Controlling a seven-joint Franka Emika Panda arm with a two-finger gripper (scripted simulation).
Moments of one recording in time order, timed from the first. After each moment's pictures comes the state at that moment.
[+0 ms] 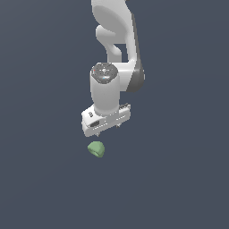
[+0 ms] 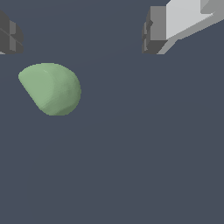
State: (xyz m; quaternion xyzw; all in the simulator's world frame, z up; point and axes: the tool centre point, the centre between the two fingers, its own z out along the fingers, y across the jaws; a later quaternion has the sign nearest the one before) arm 0.033 -0.029 0.156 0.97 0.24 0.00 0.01
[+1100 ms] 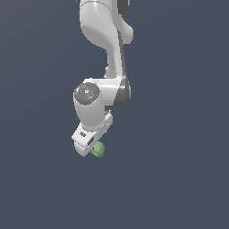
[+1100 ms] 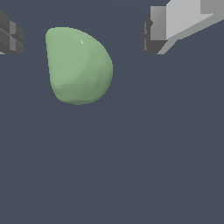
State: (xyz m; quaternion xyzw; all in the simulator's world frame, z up) arm 0.063 -0.075 0.114 0.88 0.47 0.00 0.00
